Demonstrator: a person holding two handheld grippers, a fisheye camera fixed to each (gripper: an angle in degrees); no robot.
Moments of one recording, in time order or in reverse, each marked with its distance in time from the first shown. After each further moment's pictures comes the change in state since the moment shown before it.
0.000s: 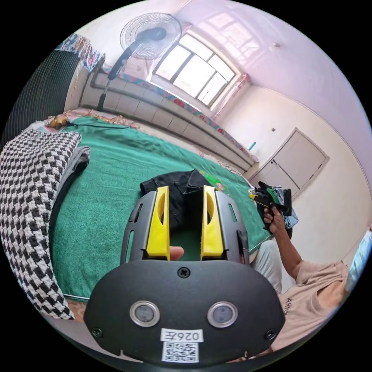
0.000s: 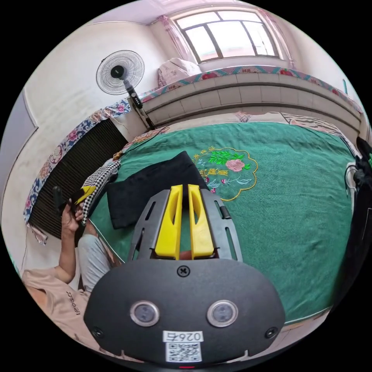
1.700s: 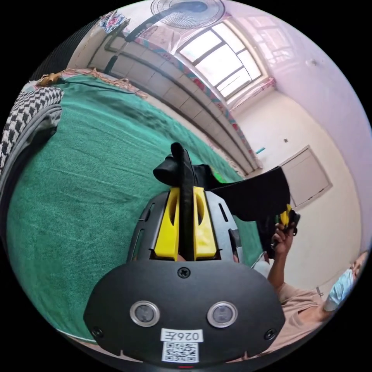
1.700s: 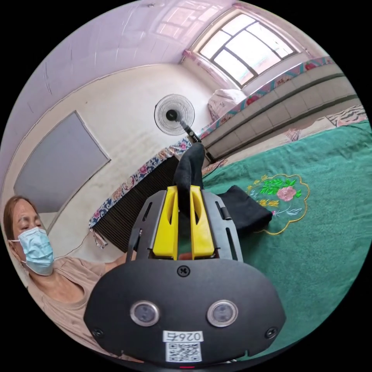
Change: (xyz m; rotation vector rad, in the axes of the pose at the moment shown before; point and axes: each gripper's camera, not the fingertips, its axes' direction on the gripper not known) left arm -0.076 0.009 0.232 -0.065 0.111 -0.173; right arm 0.034 -0.069 -0.400 0.270 -0.561 0.009
